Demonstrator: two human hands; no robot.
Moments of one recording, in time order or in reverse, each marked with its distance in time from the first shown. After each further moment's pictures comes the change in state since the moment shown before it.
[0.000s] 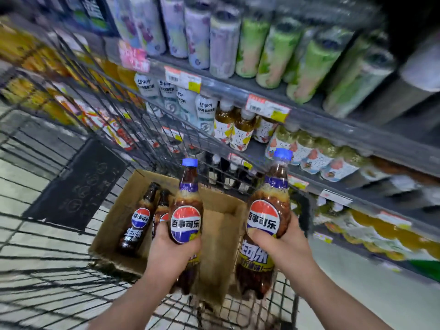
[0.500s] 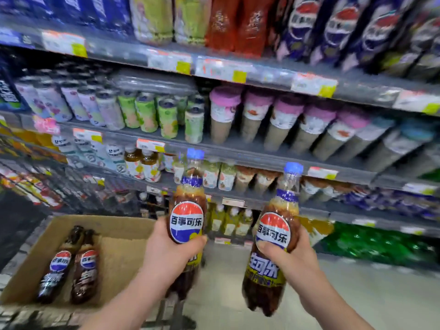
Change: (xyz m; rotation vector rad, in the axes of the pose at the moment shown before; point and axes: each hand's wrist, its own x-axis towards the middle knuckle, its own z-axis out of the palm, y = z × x) left_hand -0.225 0.093 0.124 0.017 -0.188 0.392; right_hand -0.163 0.045 -0.241 0.240 0.280 -0.177
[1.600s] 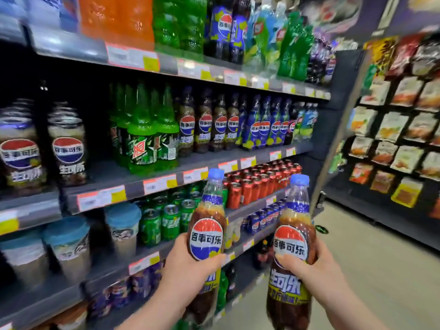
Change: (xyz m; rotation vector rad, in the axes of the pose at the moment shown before) left_hand -0.226 0.260 0.606 -0.010 -0.817 0.422; right_hand -0.032 -0.007 -0.641 0.215 0.803 -0.244
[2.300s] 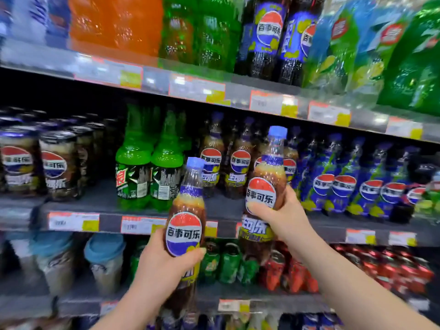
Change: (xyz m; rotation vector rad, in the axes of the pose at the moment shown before) left_hand 0.169 0.064 0.092 0.013 0.651 0.054; right_hand 0.349 -0.090 0.072 0.010 -0.619 -0.395
